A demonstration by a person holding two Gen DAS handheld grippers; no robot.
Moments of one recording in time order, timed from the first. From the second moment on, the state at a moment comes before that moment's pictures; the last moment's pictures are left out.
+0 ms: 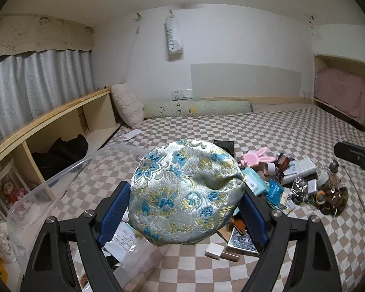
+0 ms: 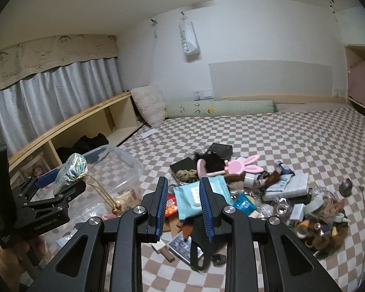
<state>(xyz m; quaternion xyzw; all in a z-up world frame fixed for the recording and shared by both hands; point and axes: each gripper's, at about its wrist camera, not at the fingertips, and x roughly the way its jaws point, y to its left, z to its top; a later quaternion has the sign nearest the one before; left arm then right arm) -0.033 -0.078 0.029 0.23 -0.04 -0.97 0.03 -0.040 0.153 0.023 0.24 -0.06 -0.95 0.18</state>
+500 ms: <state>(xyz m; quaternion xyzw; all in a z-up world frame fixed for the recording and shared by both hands) -0.024 -0.128 0.053 0.21 0.00 -0.97 0.08 -0.052 0.094 0.049 0.23 -0.05 -0.94 0.24</state>
